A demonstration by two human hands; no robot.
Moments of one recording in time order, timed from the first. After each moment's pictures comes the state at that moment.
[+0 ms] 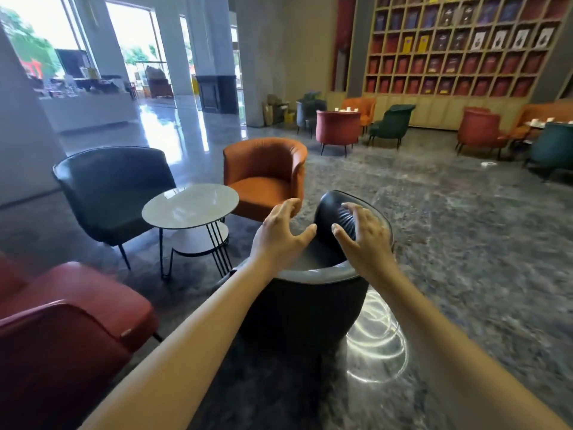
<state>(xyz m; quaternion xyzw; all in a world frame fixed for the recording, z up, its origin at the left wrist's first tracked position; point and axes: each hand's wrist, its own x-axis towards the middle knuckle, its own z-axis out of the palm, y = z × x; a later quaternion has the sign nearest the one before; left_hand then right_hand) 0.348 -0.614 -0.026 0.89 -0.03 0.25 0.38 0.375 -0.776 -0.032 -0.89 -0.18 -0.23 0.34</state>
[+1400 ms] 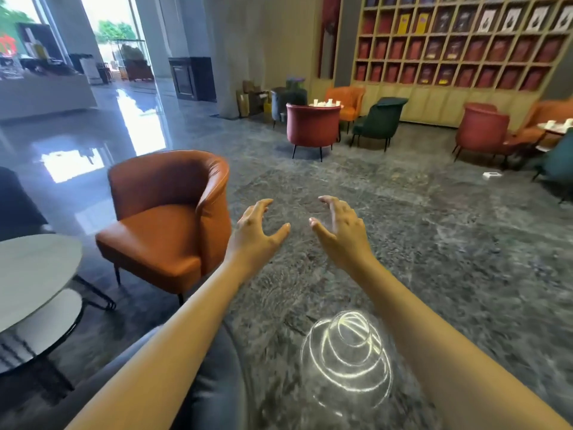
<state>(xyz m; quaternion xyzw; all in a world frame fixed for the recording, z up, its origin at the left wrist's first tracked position) 1.202 -0.884 -0.051 0.89 0.02 0.25 0.38 1.242 -1.054 -0.043 -0.90 -0.22 -0.17 0.35</state>
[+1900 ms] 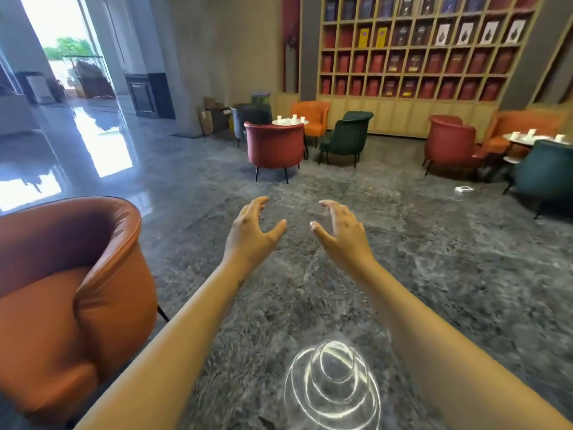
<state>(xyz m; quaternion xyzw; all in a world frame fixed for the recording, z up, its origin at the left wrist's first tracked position) 1.656 -1.020 -0.027 0.88 -0.02 0.26 0.40 1.678 -1.196 -0.027 -0.90 -0.18 -0.19 0.34</state>
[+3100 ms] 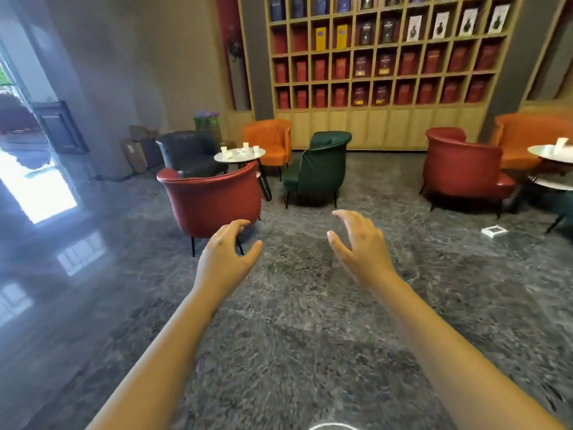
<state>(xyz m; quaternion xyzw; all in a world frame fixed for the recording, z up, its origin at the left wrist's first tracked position) 2.879 -1.074 -0.038 0.90 -0.08 0.25 0.35 2.883 -1.307 -0.041 -0.92 -0.10 -0.24 0.28</state>
